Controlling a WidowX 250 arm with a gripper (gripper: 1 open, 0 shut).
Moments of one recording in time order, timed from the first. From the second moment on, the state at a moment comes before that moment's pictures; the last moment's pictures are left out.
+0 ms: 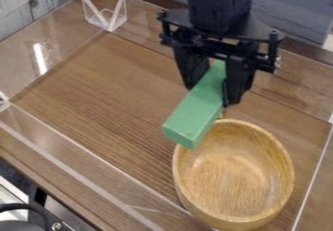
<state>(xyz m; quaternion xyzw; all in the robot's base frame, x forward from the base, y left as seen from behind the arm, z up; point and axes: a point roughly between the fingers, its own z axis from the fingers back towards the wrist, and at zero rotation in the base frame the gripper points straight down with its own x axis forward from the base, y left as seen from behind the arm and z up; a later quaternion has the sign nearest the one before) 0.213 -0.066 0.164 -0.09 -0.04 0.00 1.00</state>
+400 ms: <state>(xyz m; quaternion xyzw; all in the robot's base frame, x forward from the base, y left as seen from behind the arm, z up) 0.219 -0.049 0.170 -0.08 -0.05 -0.01 1.00</state>
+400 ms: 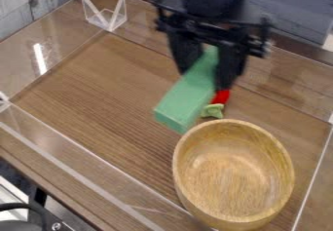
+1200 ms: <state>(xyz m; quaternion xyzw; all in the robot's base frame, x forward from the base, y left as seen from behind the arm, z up) 0.217 -0.026 0.150 -0.05 -0.04 0.02 1.00</state>
